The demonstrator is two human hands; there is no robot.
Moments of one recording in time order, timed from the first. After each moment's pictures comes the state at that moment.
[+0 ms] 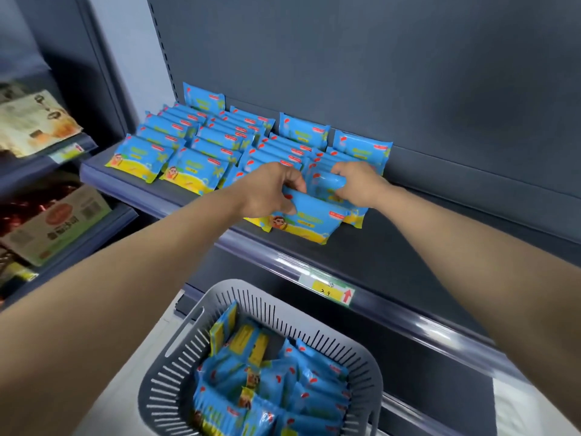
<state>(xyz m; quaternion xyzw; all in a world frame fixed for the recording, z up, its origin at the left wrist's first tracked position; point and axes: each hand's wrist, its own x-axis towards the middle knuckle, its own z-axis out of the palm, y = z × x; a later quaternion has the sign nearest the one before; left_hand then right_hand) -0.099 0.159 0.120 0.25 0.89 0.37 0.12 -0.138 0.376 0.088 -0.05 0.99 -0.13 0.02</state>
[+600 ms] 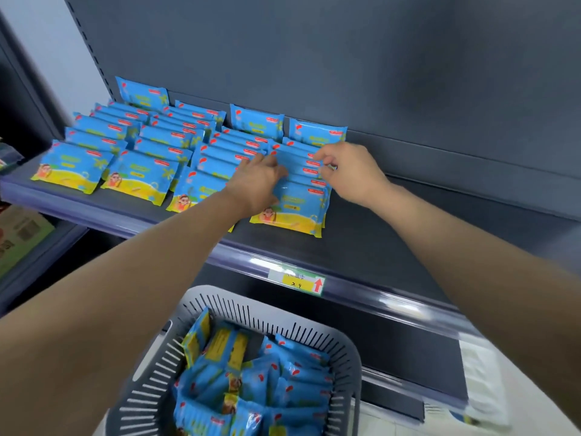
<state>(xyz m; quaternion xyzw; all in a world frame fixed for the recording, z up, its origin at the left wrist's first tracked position) -0.136 0.215 0.082 0.32 0.95 0.04 -0.02 -0.074 0.388 0.125 -0.01 0.98 -0.19 -0.09</state>
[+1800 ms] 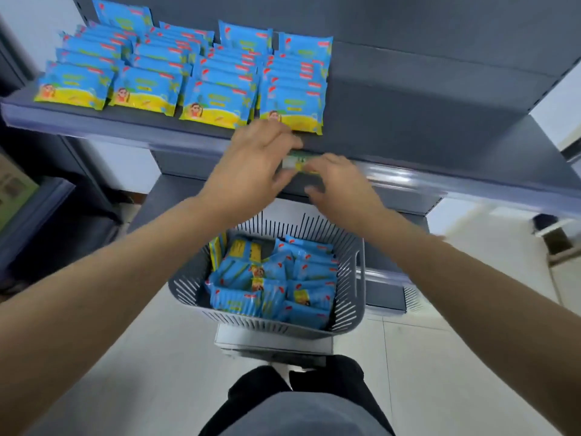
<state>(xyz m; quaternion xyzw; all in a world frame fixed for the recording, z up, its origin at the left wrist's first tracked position) 0.079 0.105 0.080 0.48 0.82 0.24 -0.21 0.141 0.263 0.068 0.02 0.99 -0.13 -0.08</state>
